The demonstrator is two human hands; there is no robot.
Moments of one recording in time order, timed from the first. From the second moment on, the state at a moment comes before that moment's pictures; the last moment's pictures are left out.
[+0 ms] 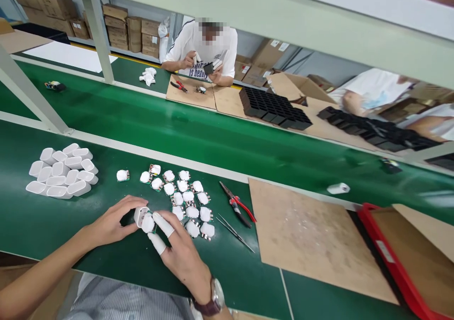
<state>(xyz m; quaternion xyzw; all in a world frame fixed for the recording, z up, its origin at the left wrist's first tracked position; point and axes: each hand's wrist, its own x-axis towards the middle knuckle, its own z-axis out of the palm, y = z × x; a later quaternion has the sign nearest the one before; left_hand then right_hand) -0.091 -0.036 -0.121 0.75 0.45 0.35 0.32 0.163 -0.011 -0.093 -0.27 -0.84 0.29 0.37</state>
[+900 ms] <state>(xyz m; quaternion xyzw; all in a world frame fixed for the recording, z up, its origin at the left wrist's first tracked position) -0.087 -0.038 -0.119 0.76 0.47 0.31 0.33 0.160 -0.001 -0.081 -0.29 -0.91 0.21 0.22</state>
